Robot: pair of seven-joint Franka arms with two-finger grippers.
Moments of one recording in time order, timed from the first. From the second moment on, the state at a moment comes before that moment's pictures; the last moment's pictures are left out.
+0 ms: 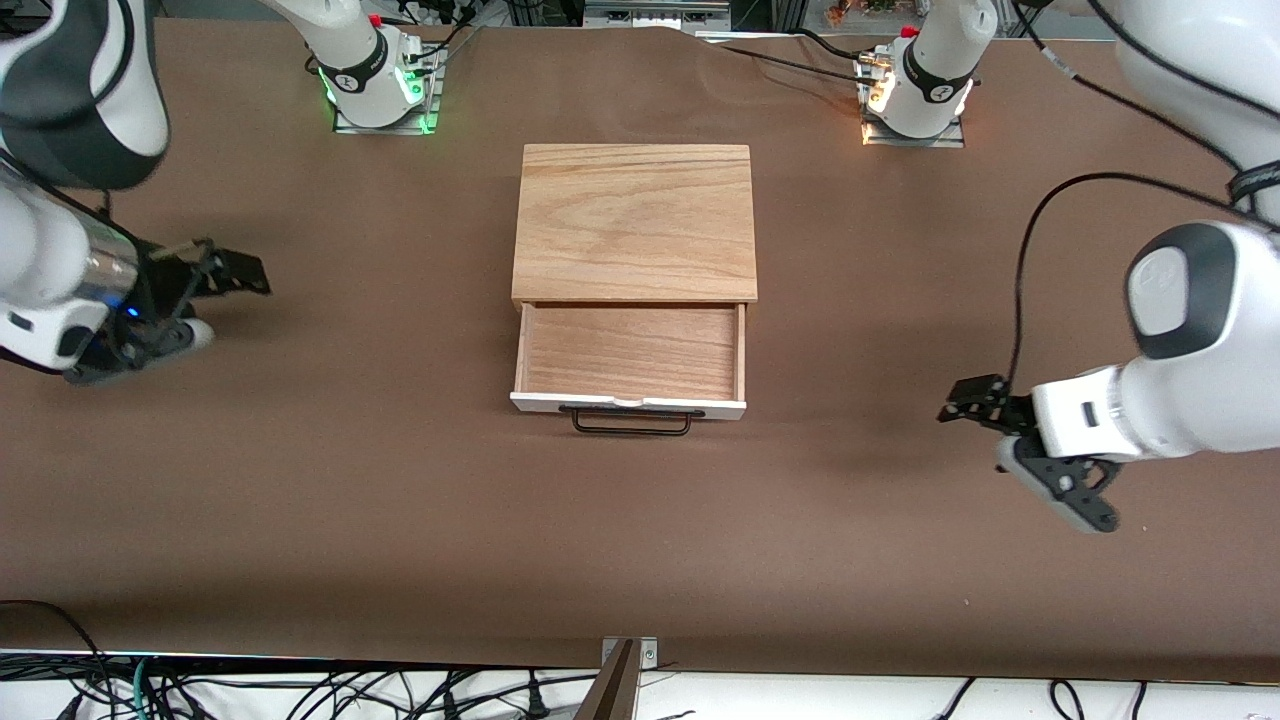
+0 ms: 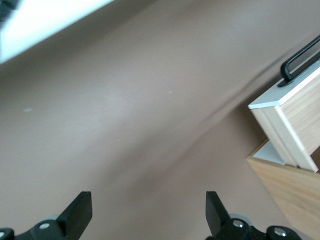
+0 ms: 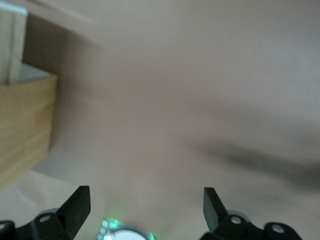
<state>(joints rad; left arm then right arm) -0.05 0.62 0.00 -1.06 -0.24 1.65 0.58 0.31 0.26 -0.29 -1.41 0.07 1.41 -0.31</state>
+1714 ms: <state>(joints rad) 0.03 0.18 -0.04 -1.40 -0.05 1.43 0.10 0.00 -0.01 0.03 -1.71 0.00 1.63 0.00</state>
